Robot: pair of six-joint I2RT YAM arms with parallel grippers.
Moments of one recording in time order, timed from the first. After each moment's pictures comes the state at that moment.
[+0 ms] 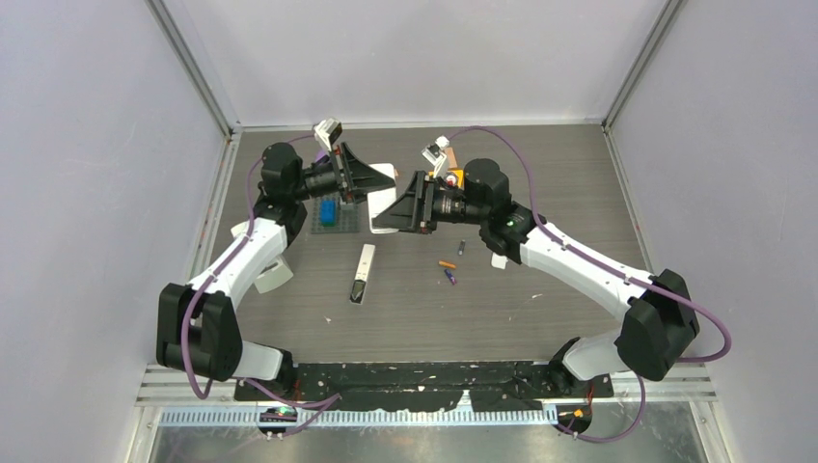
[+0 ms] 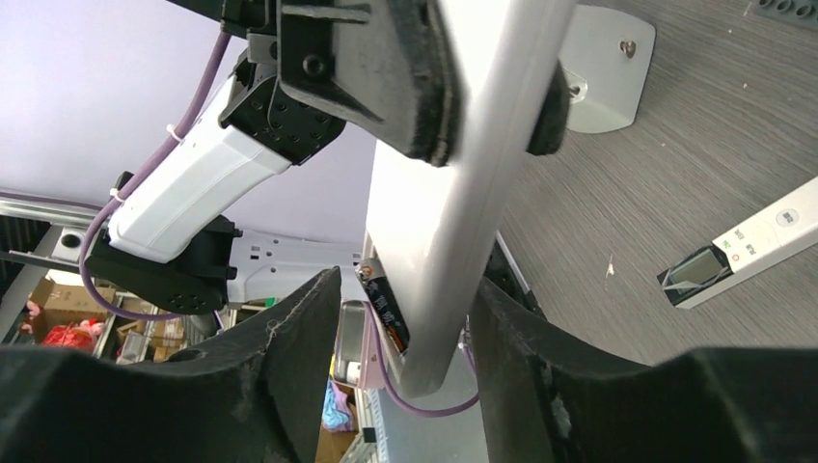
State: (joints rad) left arm -0.24 1.39 0.99 0.44 1.03 -1.34; right arm 0.72 1.40 1.10 0.17 -0.64 1.00
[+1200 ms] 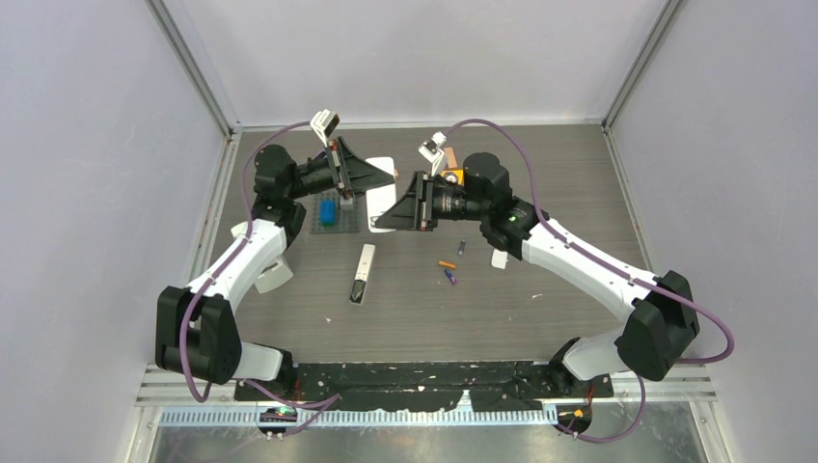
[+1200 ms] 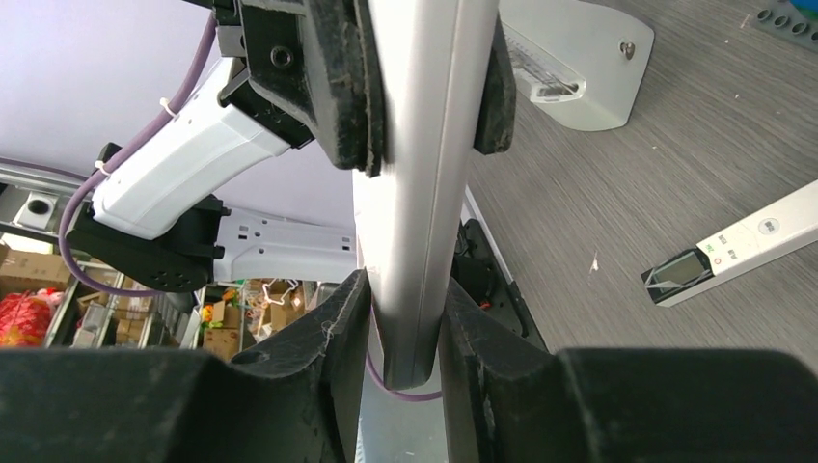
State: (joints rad) left arm -0.24 1.38 0.99 0.62 1.06 -1.36; right arm 0.71 1.40 1.15 0.09 -0.67 0.91
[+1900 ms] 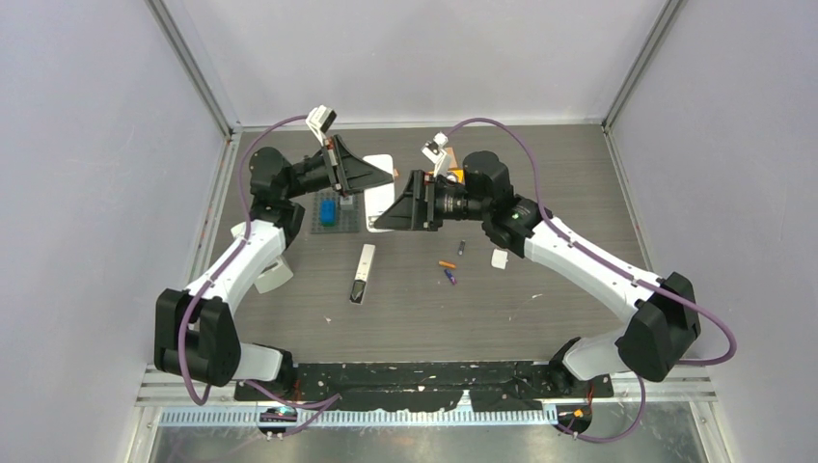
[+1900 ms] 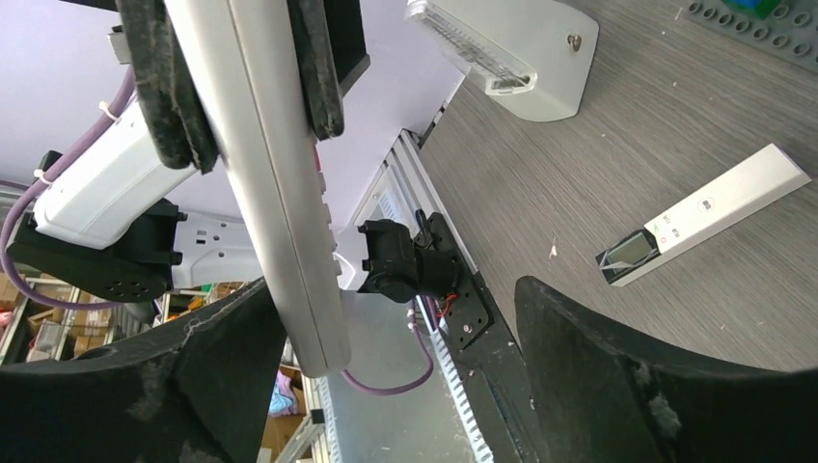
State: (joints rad) left arm -0.24 1.37 0.99 0.72 1.08 -1.36; right arm 0.70 1.40 1.18 -0.03 -0.63 0.83
